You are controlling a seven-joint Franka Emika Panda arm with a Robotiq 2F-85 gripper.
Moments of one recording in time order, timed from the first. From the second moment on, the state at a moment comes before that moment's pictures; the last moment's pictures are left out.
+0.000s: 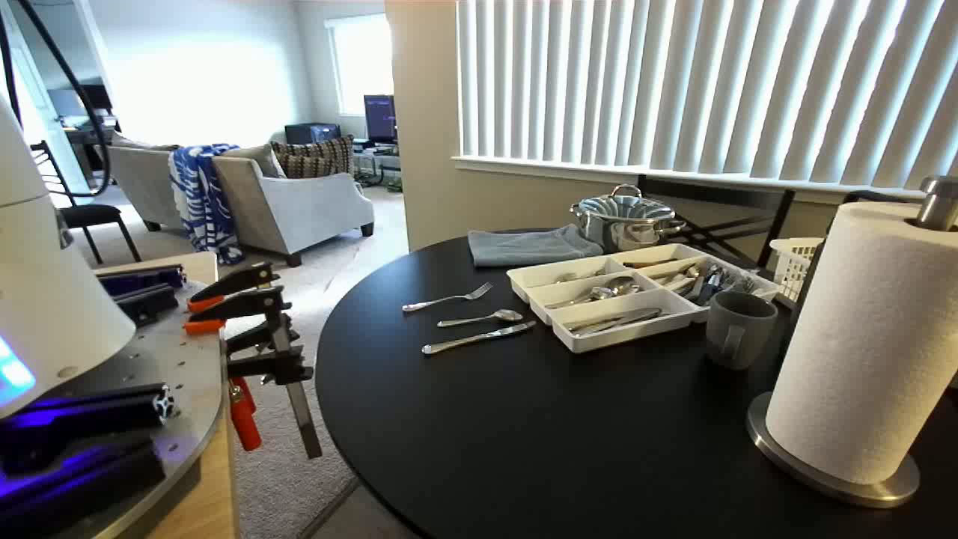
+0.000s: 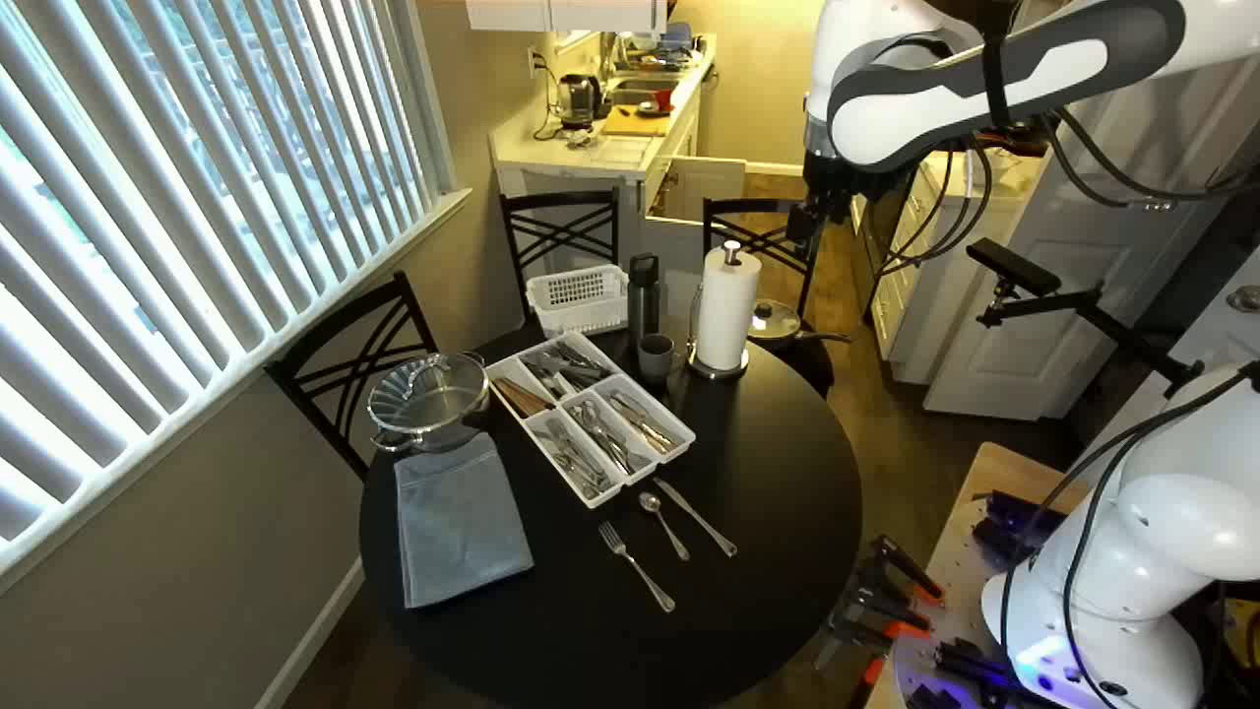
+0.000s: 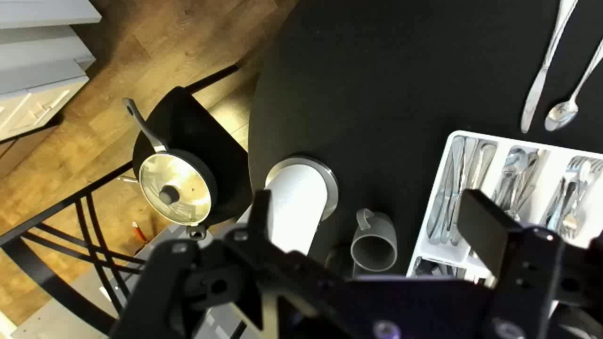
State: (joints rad) arm -0.21 -0.26 -0.07 -2.27 -0.33 2.13 0.01
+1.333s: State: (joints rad) arm 0.08 0.16 0.08 -2.19 0.06 2.67 0.00
